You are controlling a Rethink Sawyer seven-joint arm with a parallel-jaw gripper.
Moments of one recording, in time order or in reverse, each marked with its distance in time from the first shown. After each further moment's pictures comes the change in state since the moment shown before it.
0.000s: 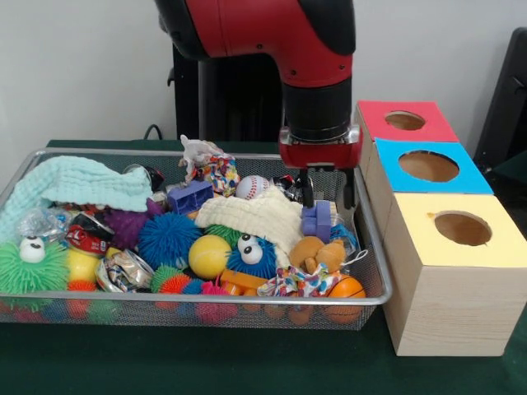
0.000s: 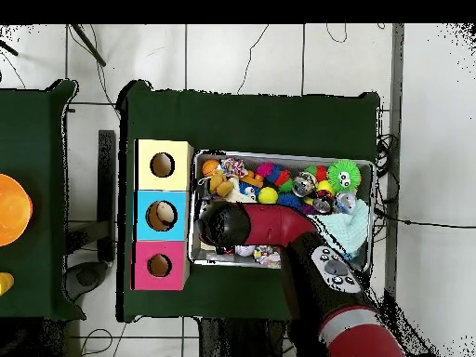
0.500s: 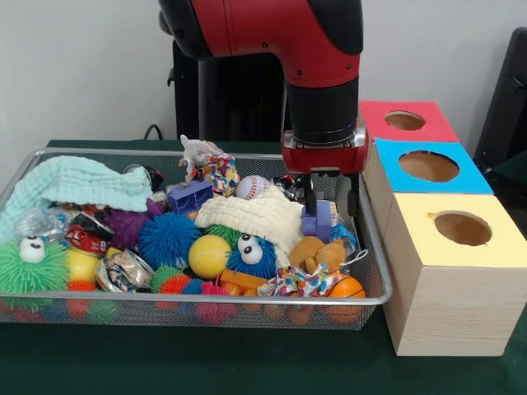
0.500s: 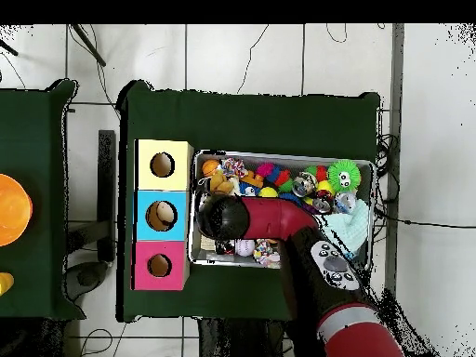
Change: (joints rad) arm 0.006 0.000 -0.004 -0.039 0.000 0.000 0.000
